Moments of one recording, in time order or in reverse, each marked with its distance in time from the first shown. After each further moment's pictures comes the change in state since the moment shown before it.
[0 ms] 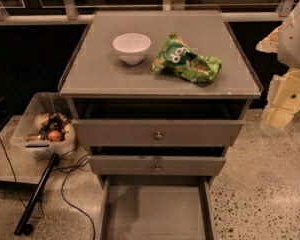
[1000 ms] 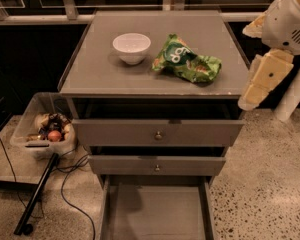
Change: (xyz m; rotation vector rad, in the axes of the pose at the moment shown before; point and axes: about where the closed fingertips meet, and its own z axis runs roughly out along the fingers) arm -0.028 -0.041 0.009 0.034 -0.129 0.024
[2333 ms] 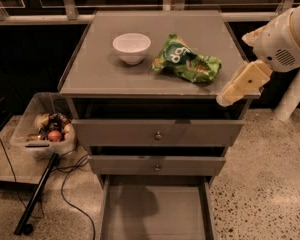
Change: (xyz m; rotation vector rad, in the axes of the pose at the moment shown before) arm 0.000 -0.028 0.039 0.104 -0.228 0.210
